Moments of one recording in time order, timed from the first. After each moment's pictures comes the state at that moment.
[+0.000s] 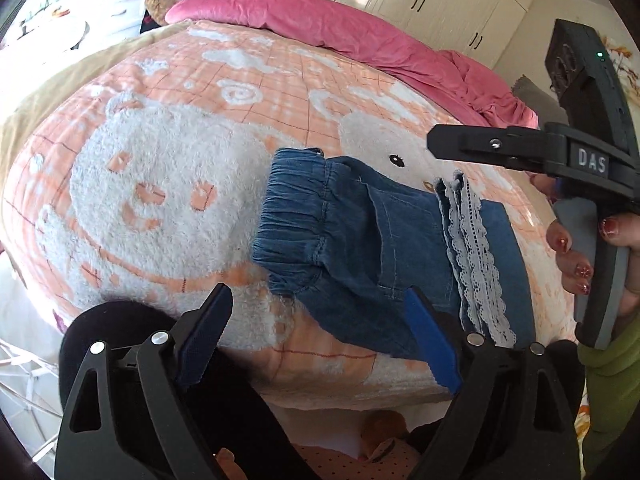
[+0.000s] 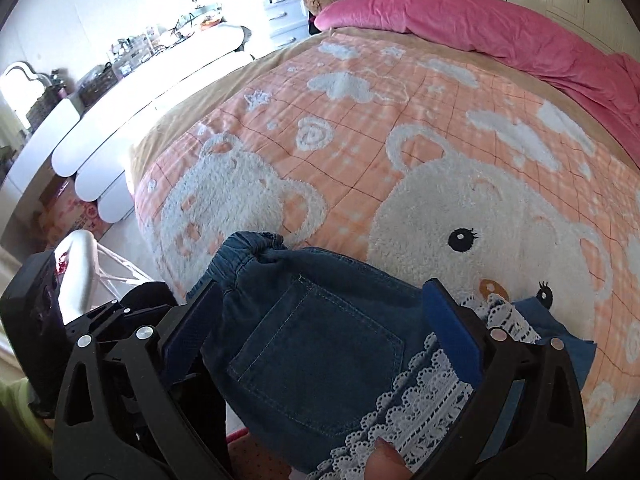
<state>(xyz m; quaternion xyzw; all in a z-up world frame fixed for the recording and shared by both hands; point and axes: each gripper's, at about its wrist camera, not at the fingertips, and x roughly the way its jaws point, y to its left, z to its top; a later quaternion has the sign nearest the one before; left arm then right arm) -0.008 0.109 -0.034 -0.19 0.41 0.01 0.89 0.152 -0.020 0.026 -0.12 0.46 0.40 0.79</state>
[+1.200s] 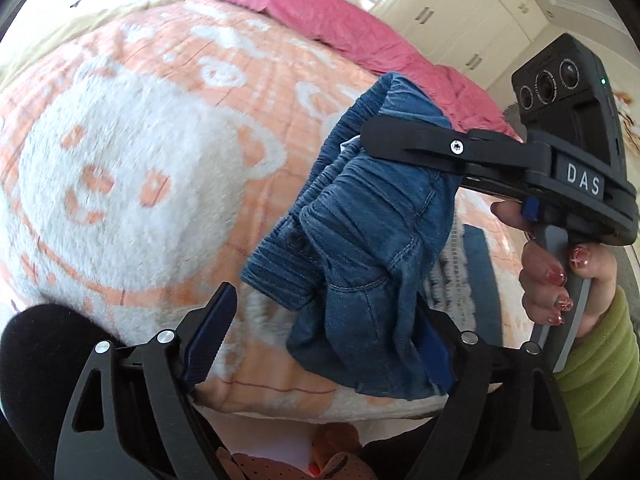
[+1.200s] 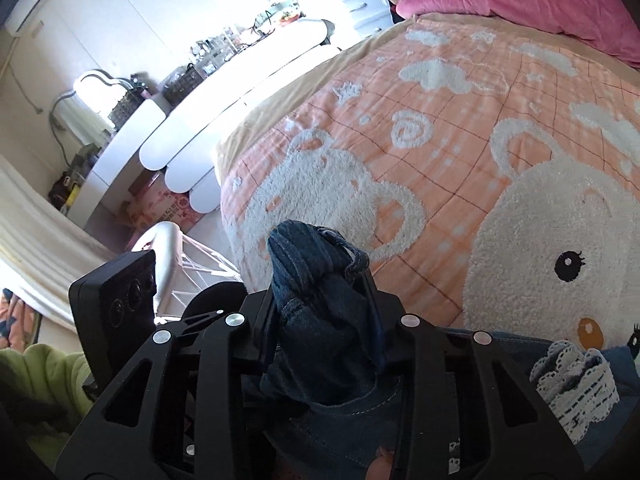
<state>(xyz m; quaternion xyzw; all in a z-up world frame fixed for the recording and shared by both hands) 0.018 0.098 -0.039 -0.26 0.40 -0.03 0.88 0.165 -0.006 0.020 -0.04 0.47 0.55 0.69</state>
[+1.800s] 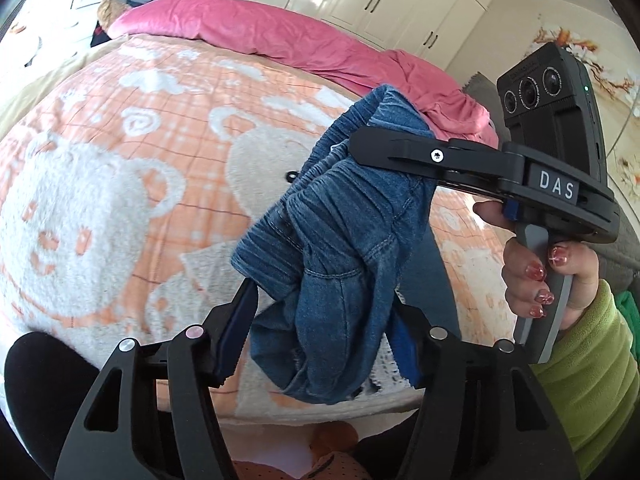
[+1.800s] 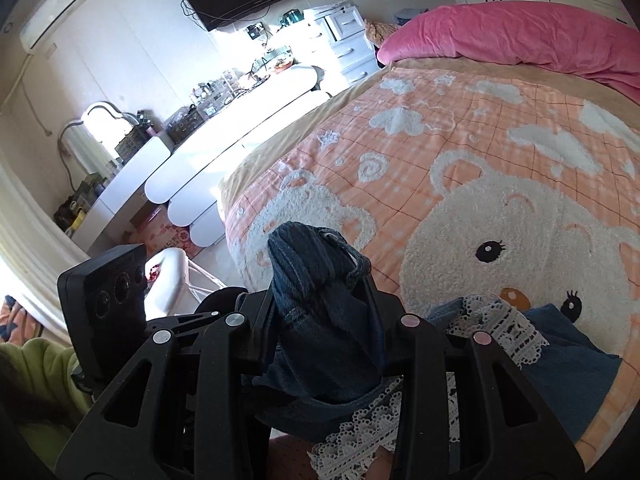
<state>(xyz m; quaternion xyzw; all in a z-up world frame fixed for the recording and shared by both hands) 0.031 0.028 0.007 -0.19 0.39 -0.07 0.90 0.166 -0.100 0.053 0.00 0.42 0.54 0.73</state>
